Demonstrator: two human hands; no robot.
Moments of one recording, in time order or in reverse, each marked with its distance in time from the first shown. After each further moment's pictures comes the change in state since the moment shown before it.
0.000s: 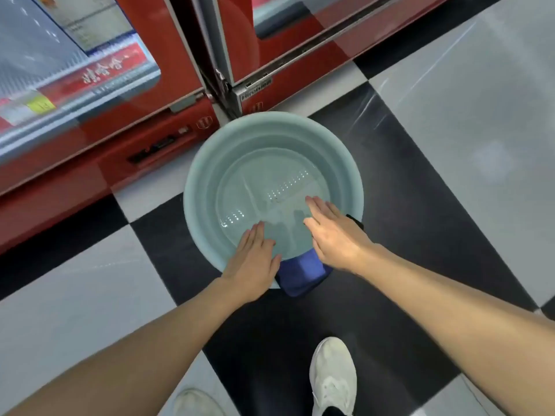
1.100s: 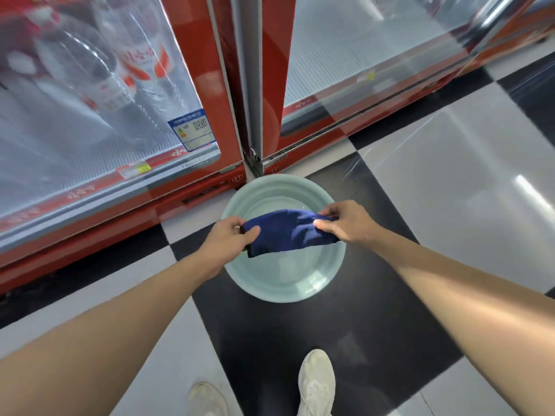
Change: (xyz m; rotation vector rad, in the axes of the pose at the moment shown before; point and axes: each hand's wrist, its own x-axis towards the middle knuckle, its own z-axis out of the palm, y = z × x) left_hand -0.096 0.004 -0.205 -1.101 0.288 -0.353; right_hand -0.034 0.000 -0.232 0.770 0.055 0.402
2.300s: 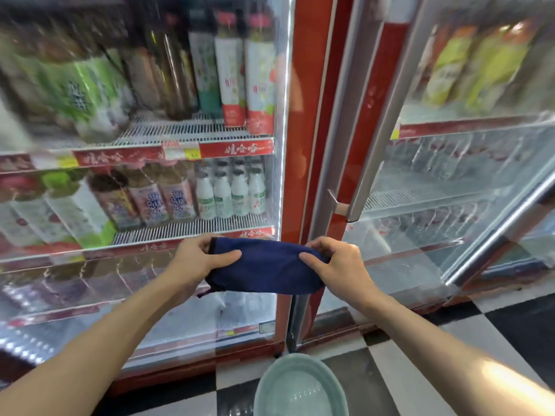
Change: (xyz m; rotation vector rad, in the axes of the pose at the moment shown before) left_hand -0.385 0.413 -0.285 -0.283 0.416 0.497; right_hand -0.257 -0.434 -0.321 0.103 0.376 -0.701
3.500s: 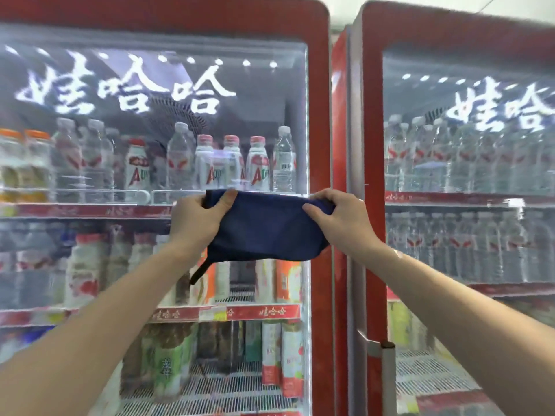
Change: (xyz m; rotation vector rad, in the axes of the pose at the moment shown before) left_hand -0.091 0.523 -0.110 0.001 0.624 0.887; right_hand 0.135 -0.436 -0.312 0.107 0.530 -0.736
